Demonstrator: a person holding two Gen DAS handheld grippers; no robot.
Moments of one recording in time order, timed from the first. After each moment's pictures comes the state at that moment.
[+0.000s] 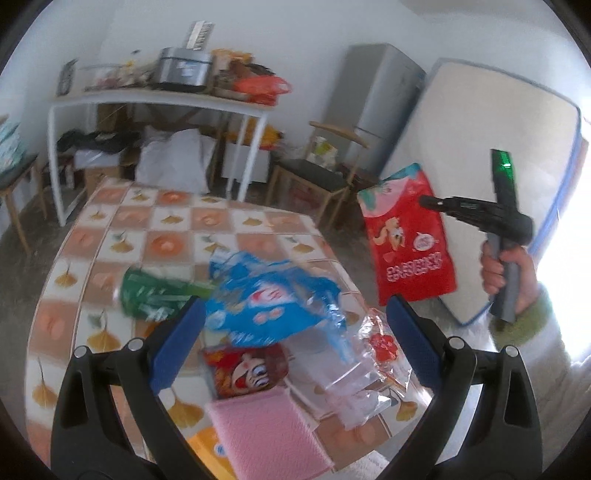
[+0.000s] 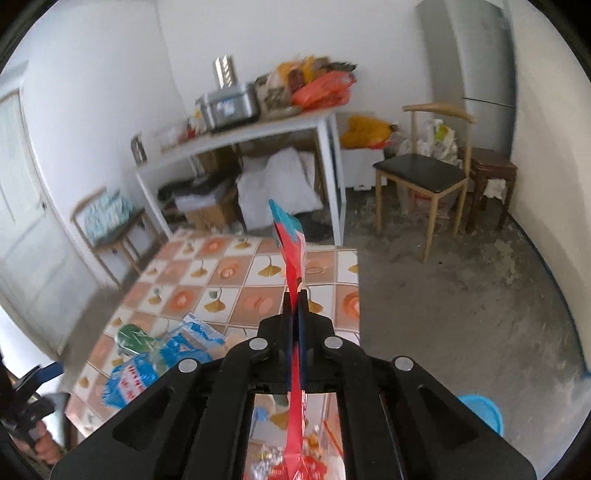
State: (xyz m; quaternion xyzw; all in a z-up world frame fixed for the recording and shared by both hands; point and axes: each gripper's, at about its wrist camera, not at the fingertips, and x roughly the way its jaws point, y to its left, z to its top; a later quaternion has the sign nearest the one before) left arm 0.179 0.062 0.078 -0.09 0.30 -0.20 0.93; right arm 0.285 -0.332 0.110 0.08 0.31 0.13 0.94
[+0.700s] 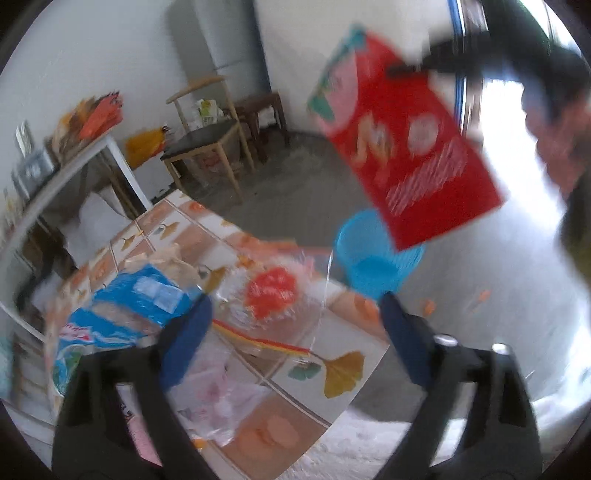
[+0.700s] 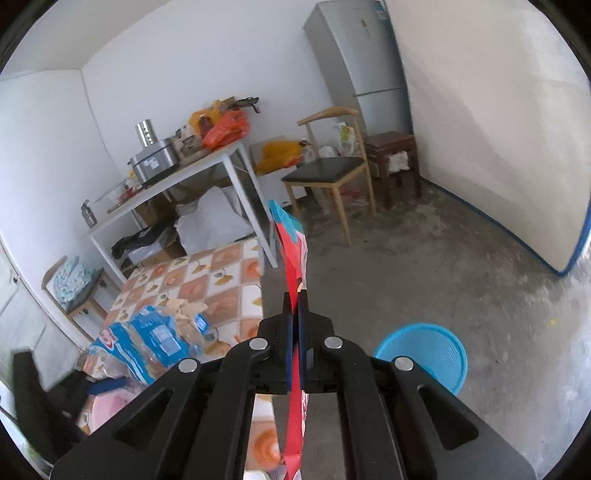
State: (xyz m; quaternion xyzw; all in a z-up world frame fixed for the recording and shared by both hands) left arm 0.114 -0.196 -0.004 0.27 0.33 -0.31 0.85; right arm 0.103 -0.459 0.053 0.18 0.28 -0.01 0.94
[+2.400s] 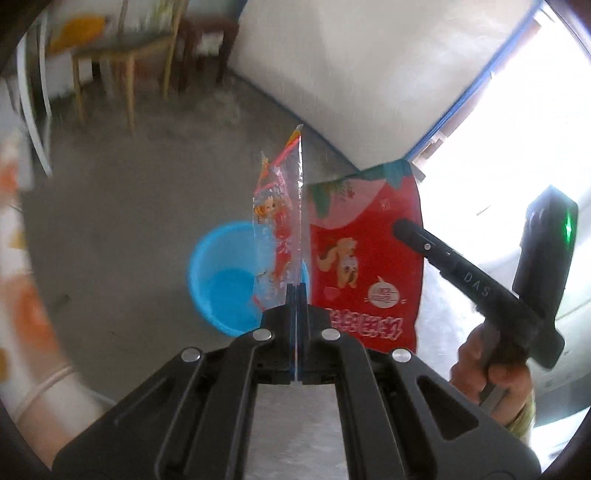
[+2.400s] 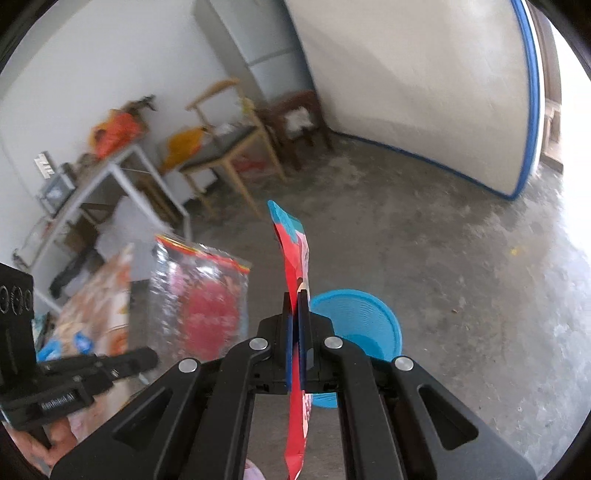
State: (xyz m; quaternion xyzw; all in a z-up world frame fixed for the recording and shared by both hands) left arm 0.251 -0.409 -0.054 0.03 0.53 -0.42 0.73; right arm 0.155 -0.615 -0.084 0.27 0.34 -0.16 0.89
